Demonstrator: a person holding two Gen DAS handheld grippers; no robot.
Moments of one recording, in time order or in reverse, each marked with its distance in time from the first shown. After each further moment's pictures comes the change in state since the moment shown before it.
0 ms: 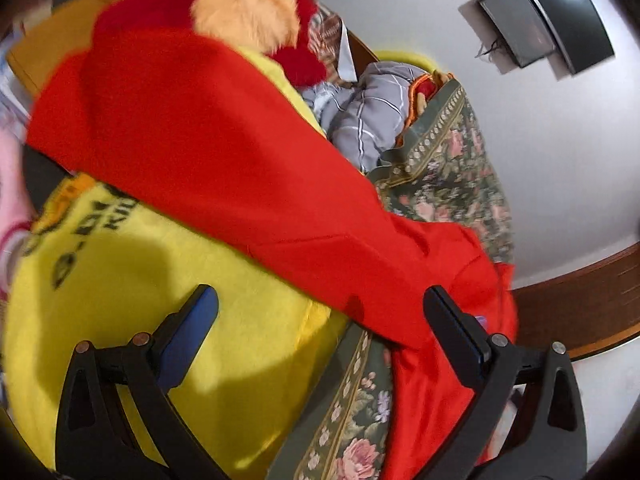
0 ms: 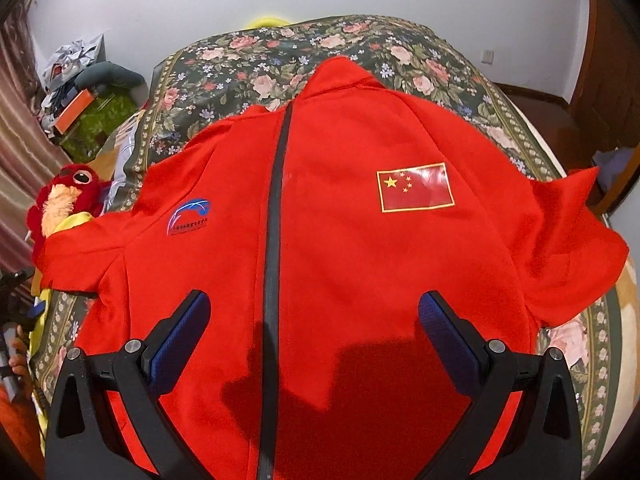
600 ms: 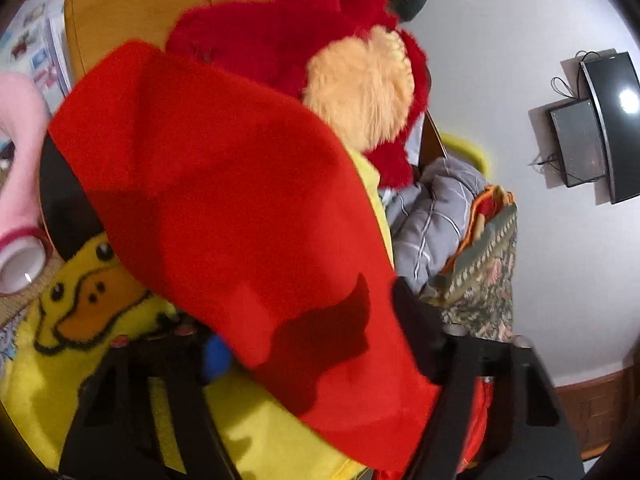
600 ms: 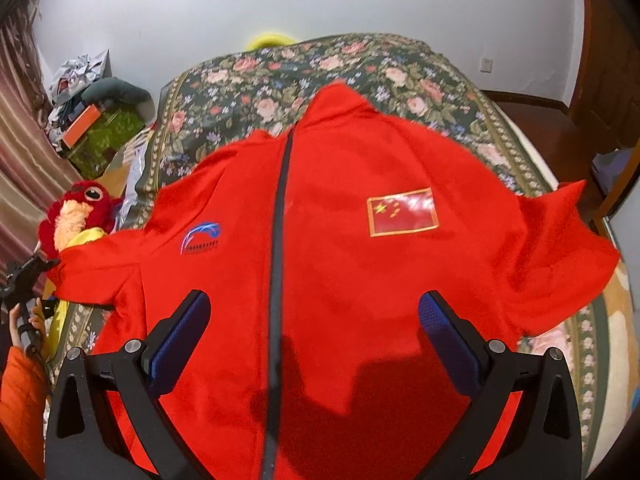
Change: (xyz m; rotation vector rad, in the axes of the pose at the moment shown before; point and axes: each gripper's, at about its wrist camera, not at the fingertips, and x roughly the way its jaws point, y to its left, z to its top) left arm 0.000 0.044 0.067 -0.292 -0.204 0.109; right arm -0.026 -0.011 0.013 0.012 -0.055 0.018
